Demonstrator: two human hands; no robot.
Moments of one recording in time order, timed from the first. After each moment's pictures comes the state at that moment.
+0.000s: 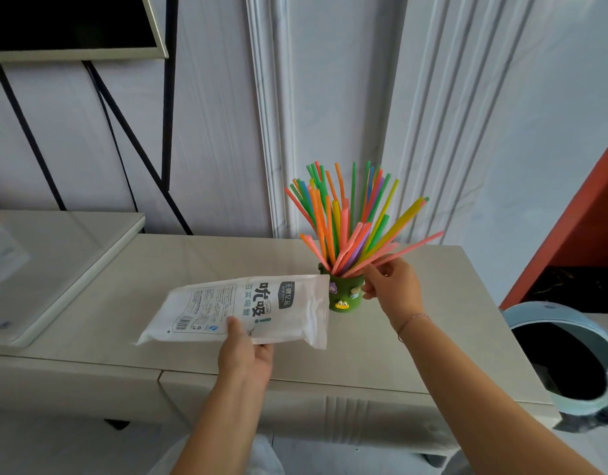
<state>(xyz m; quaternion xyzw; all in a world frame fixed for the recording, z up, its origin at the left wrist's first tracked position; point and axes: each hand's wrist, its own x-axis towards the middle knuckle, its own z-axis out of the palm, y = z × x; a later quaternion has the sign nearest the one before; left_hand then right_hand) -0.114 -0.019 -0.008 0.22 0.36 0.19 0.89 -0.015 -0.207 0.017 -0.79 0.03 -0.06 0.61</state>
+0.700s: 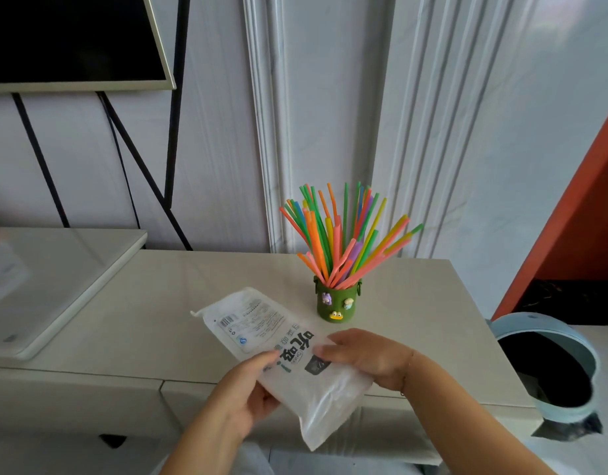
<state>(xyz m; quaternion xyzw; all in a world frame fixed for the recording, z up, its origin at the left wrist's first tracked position) -0.163 -0.017 -0.002 0.45 0.31 -0.09 0.83 -0.089 -0.203 0.025 -0.71 -0.11 0.40 0.57</state>
